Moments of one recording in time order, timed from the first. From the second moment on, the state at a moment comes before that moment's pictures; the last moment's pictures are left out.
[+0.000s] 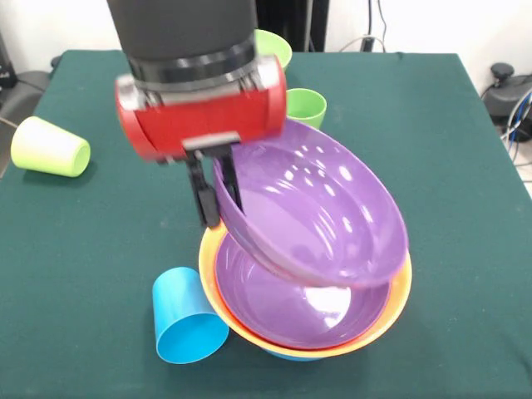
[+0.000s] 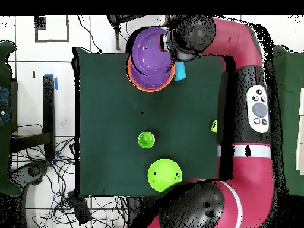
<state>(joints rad) -0.54 -0.42 0.62 0.85 -0.41 1.09 1.49</state>
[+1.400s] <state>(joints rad) -0.56 -0.39 0.56 0.98 -0.37 0.89 1.49</state>
